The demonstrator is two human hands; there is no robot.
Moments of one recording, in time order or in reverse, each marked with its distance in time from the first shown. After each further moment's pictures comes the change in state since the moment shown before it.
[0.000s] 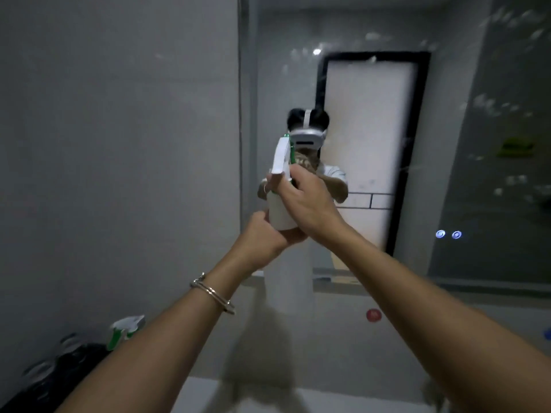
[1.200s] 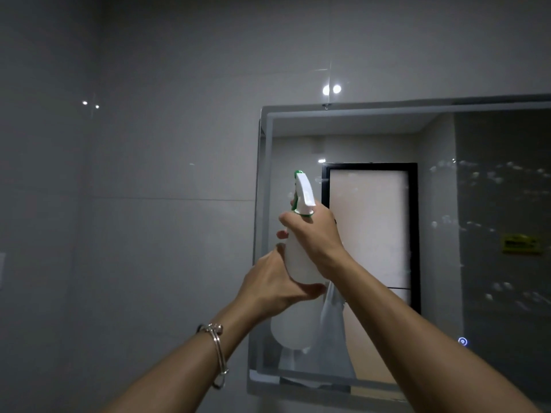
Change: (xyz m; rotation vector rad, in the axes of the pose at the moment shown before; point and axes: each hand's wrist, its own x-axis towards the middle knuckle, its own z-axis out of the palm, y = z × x) left_hand 0.004 0.102 -0.028 0.463 0.112 0.278; right_hand 0.033 -0.105 -0.063 0.339 0.110 -0.126
